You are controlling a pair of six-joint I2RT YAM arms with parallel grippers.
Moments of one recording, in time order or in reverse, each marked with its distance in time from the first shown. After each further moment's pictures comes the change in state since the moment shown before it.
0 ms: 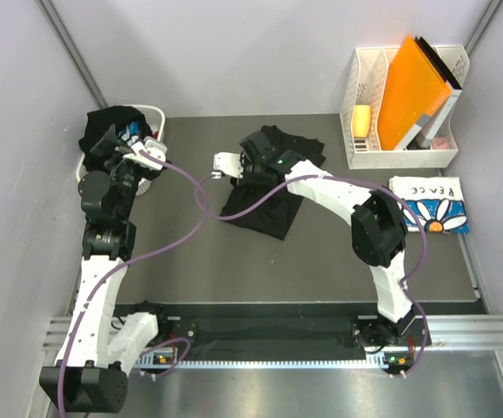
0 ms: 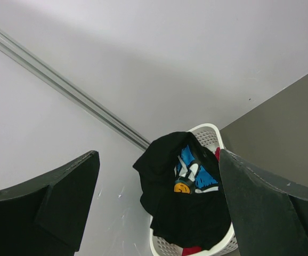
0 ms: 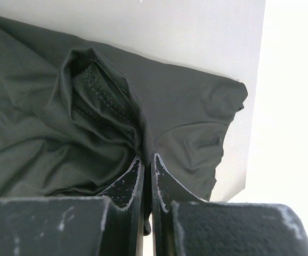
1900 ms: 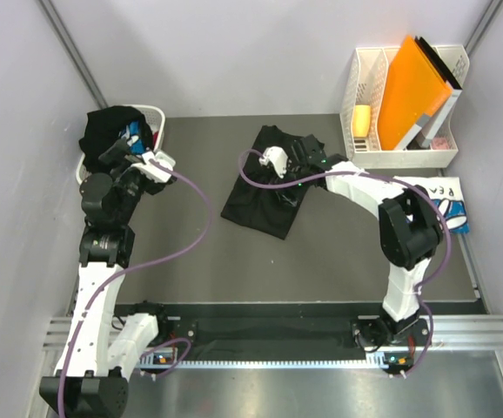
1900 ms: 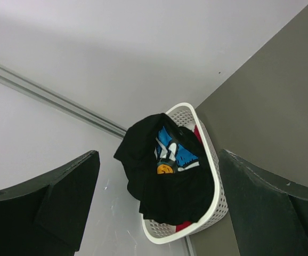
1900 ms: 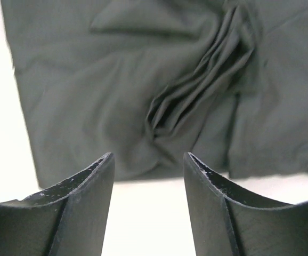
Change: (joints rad) left arm 0.000 -0.041 0.007 -0.197 0.079 0.077; right arm -0.248 -0.177 -0.372 0.018 -0.407 0.395
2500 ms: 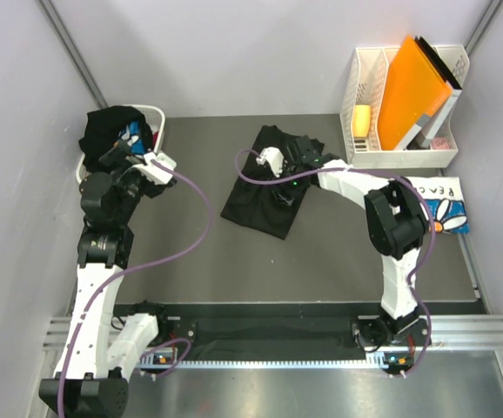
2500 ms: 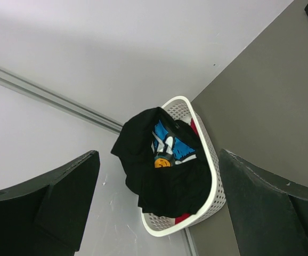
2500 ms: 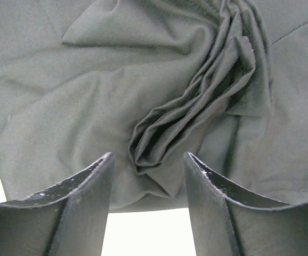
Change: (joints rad) left arm 0.000 -0.007 0.022 -0.081 0.002 0.025; right arm -0.011 0.137 0.078 0.047 -0.018 0.013
